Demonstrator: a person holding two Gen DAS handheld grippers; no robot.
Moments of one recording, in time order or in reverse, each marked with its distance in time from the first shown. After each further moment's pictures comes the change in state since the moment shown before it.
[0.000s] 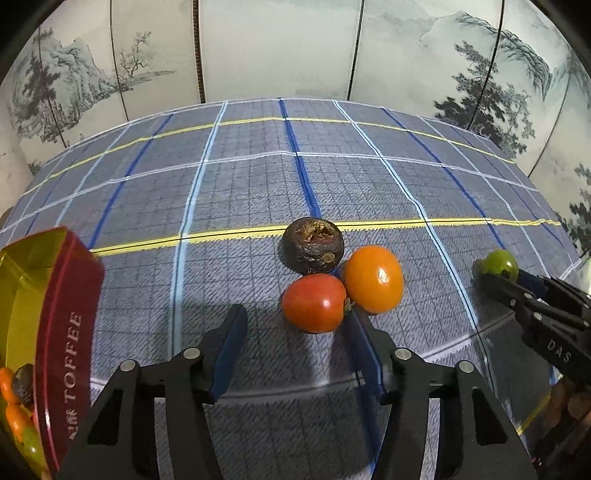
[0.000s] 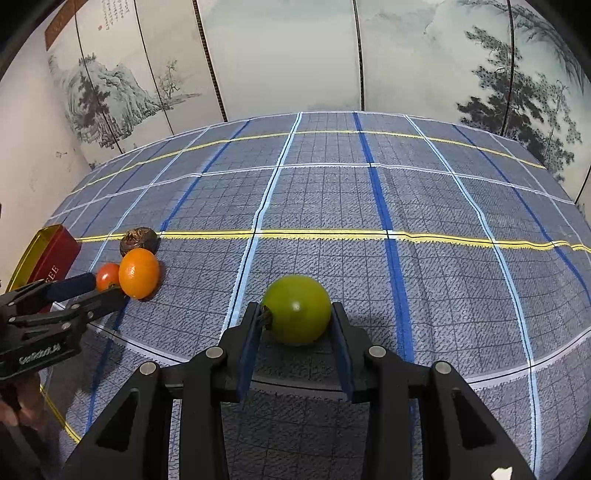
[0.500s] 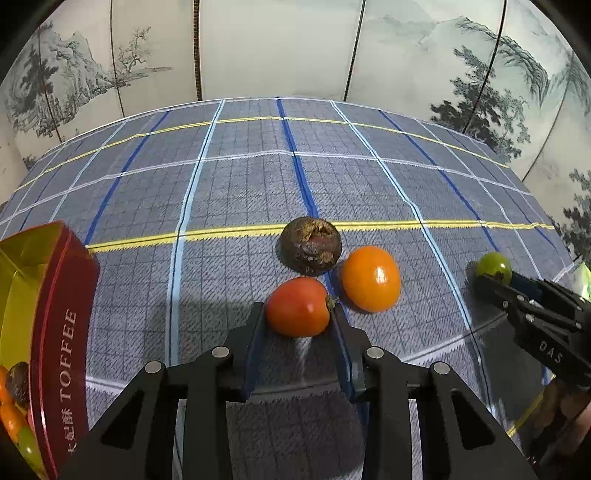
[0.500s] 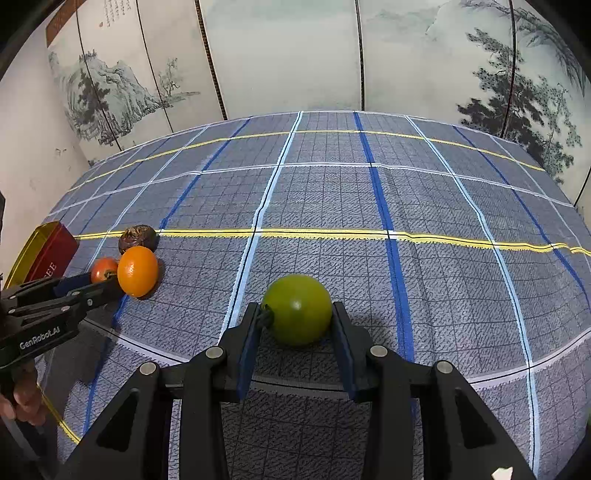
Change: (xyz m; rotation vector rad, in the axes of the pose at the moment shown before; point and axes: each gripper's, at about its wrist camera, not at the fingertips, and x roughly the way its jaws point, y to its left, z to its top) left arm -0.005 0.005 -0.004 -0.009 -0.003 -0.030; right arm 0.000 0.003 0.000 -0.008 0.002 -0.009
